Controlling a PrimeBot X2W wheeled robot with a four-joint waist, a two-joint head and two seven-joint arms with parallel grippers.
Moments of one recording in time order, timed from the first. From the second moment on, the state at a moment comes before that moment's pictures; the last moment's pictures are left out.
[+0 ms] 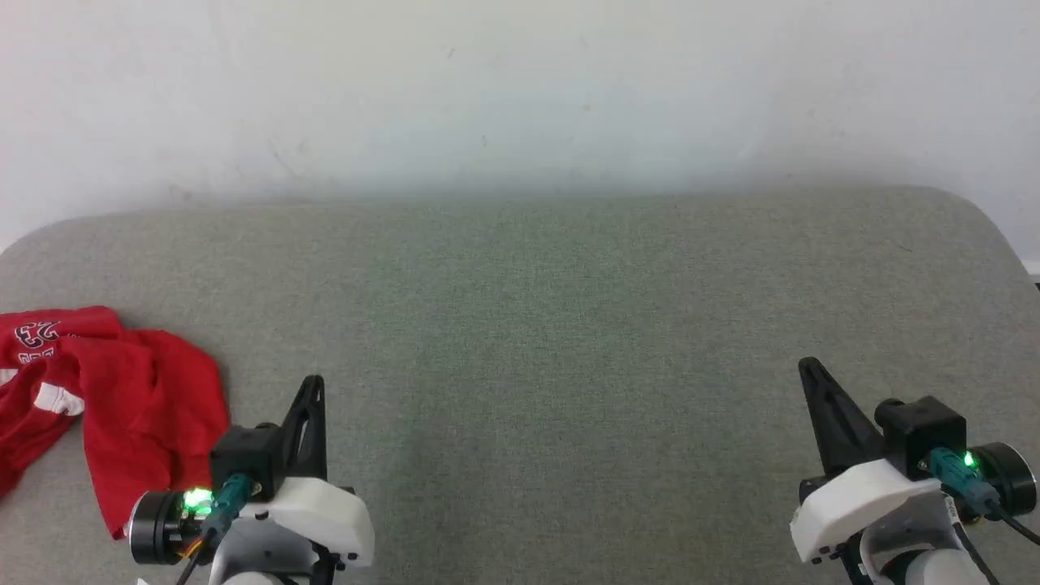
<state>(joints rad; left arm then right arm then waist) 0.01 0.05 0.00 0.00 0.00 0.01 0.00 0.01 -0.05 0.00 0.00 0.01 0.13 0.01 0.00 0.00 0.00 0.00</state>
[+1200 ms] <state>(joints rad) 0.01 0.05 -0.01 0.01 -0.02 0.01 -0.01 0.02 -0.05 0.00 0.01 0.01 0.13 0.00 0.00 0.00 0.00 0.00</state>
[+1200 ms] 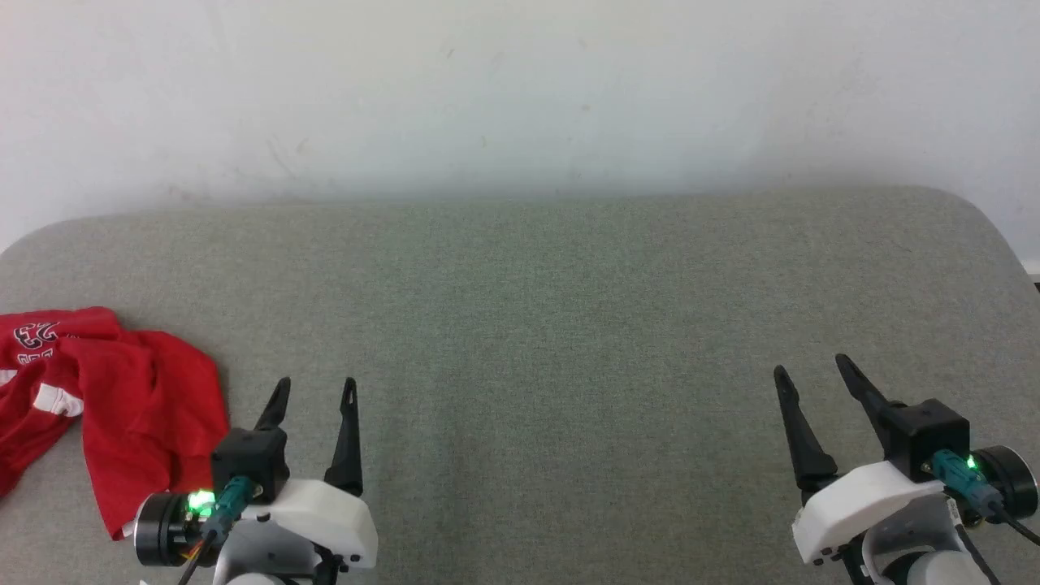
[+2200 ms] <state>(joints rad) 0.01 0.05 -0.02 0.02 -0.11 0.01 -0.07 0.02 -0.05 -0.03 0.02 0.08 0.13 -0.05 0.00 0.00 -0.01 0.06</state>
